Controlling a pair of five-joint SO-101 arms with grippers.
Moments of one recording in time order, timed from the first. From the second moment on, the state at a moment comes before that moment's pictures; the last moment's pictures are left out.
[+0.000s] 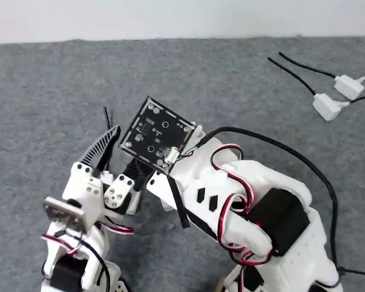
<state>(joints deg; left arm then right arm) 14.2 -103.5 80.9 28.0 7.3 -49.2 -35.3 -9.9 85.2 19.2</state>
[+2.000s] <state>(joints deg) -19.2 -103.5 96.3 39.1 -4.5 -42.3 -2.1 9.0 74.5 -2.2</state>
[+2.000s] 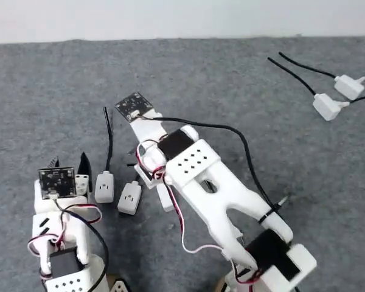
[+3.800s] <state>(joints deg) -18.5 -103.5 96.3 39.1 -4.5 -34.9 -11.6 18.2 83.1 8.7</state>
